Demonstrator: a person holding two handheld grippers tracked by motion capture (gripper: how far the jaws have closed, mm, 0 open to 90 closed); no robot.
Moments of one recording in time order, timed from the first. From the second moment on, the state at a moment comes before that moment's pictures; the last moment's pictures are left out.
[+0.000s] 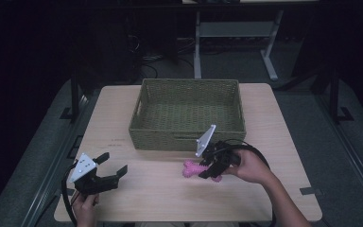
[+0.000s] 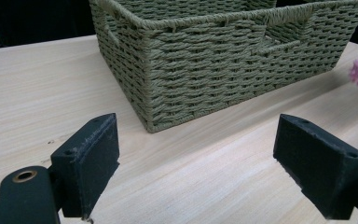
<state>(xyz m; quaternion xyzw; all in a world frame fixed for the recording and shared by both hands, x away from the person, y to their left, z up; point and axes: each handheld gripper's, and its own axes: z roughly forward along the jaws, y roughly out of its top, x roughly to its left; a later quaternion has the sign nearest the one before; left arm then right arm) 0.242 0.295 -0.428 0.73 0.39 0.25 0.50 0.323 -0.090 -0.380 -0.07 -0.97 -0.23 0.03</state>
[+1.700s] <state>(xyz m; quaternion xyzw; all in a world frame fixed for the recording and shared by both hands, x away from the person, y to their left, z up) 0.246 0.293 -0.429 0.73 0.39 0.25 0.50 0.406 -0.097 -0.304 -0.09 -0.96 -0.26 0.03</state>
